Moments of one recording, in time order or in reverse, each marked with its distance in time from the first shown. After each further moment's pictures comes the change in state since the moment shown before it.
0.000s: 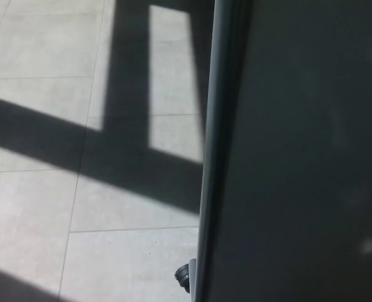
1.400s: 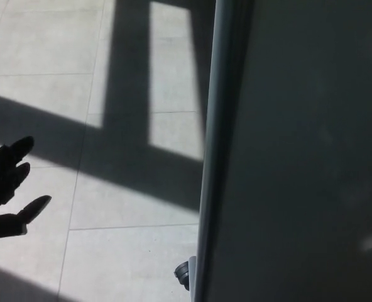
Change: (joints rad) left_arm -0.268 0.047 -0.081 -0.585 -0.114 -0.120 -0.317; right_arm -0.084 -0.022 -0.039 0.147 -0.003 -0.286 -0.036
